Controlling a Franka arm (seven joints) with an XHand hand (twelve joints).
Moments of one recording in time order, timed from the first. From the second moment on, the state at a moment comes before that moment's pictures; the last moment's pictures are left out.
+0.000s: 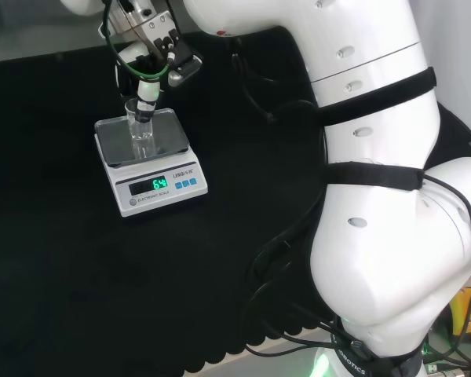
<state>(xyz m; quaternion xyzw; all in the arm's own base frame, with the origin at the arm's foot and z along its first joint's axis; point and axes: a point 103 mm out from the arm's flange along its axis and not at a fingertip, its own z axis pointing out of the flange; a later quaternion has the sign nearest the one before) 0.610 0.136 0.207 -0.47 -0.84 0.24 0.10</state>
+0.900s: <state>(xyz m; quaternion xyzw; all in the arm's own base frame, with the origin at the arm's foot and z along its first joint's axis) 0.613 0.141 0.201 -0.48 -0.84 0.25 0.10</state>
